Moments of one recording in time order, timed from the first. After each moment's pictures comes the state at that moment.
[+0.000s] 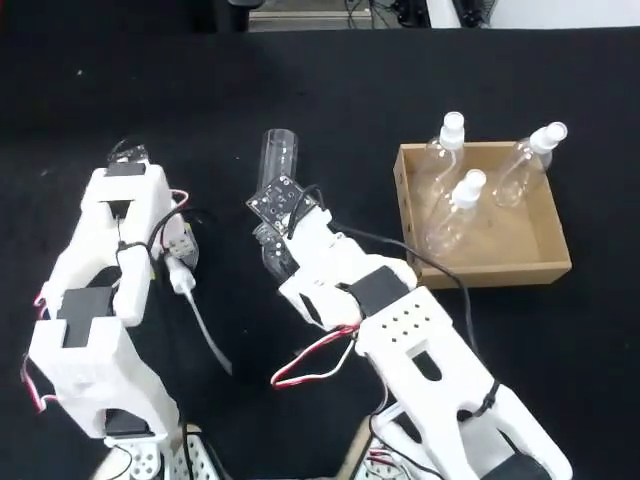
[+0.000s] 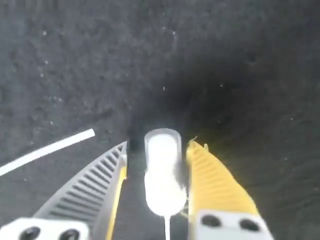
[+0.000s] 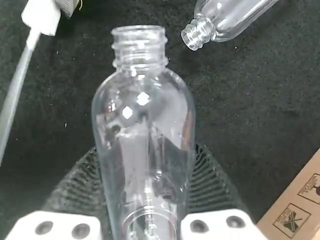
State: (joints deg) left arm -9.1 14.2 15.9 70.6 15.9; right arm -31.5 -38.0 53.2 54.2 13.0
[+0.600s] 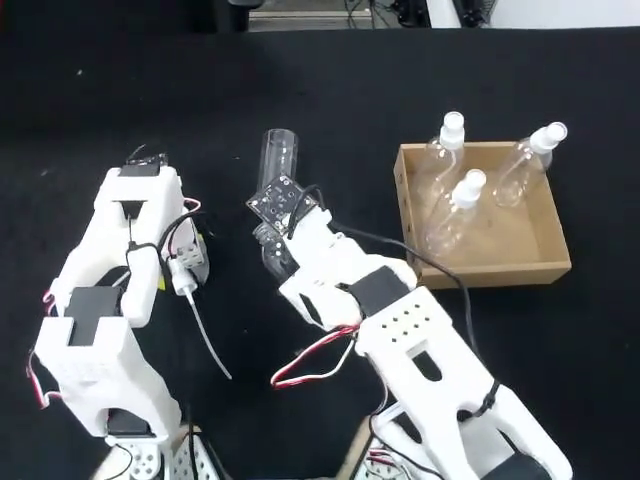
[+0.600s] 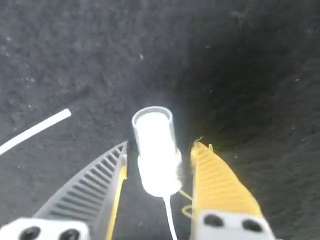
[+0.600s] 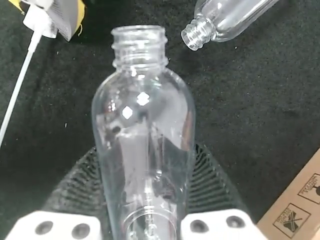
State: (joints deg) left arm -5.9 14.5 16.5 74.0 13.2; right arm -31.5 -38.0 53.2 54.2 13.0
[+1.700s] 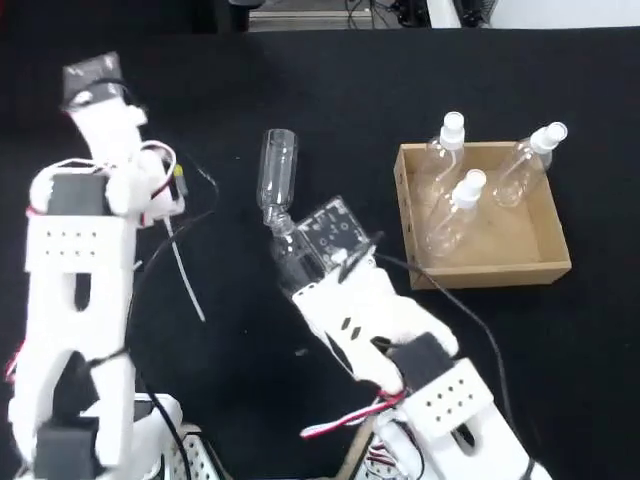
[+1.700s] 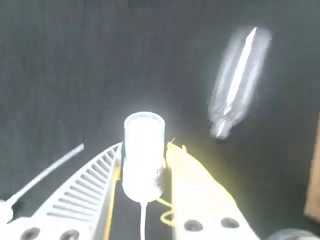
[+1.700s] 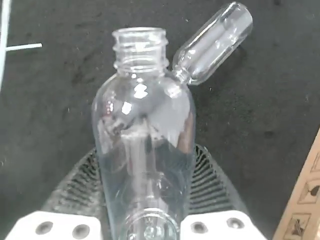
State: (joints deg) left arm -4.8 -26.0 11.6 77.4 13.4; right arm -31.1 -69.6 71.8 46.6 4.7
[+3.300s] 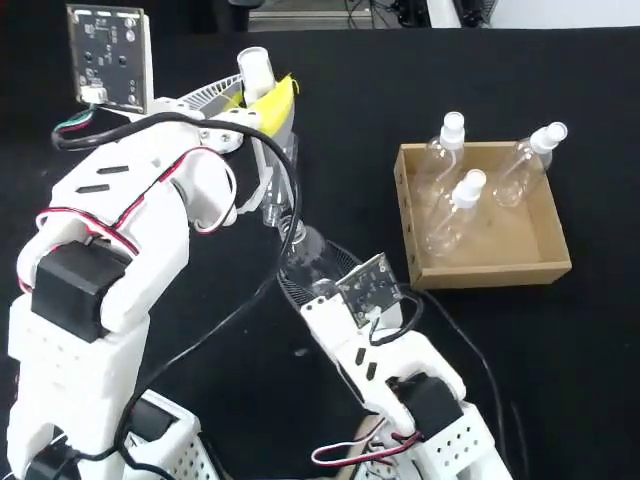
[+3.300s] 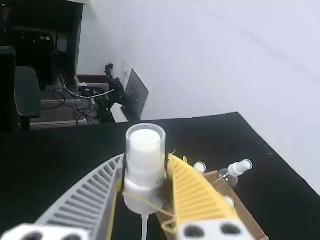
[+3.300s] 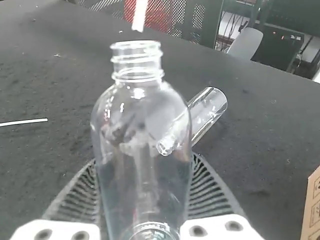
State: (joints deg) left arm 21.0 -36.3 -10.4 64.7 13.4; right arm -31.1 -102.9 93.1 38.9 4.5
